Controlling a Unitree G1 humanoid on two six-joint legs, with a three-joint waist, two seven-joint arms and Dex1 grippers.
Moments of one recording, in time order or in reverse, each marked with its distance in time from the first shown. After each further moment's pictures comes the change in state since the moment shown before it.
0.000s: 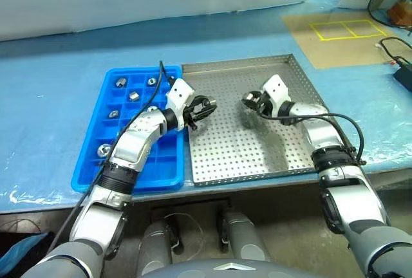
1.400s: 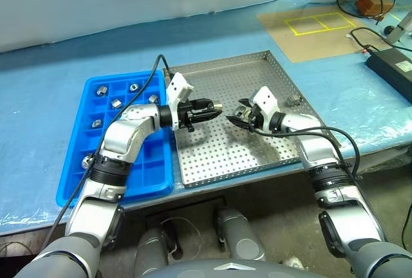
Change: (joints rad) left arm -0.032 0.058 0.057 -0.089 -0.139 0.241 -0.248; right arm 0.129 0.040 0.035 -0.279 0.031 0.144 0.035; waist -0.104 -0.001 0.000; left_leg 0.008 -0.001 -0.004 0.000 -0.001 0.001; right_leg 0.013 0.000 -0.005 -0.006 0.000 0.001
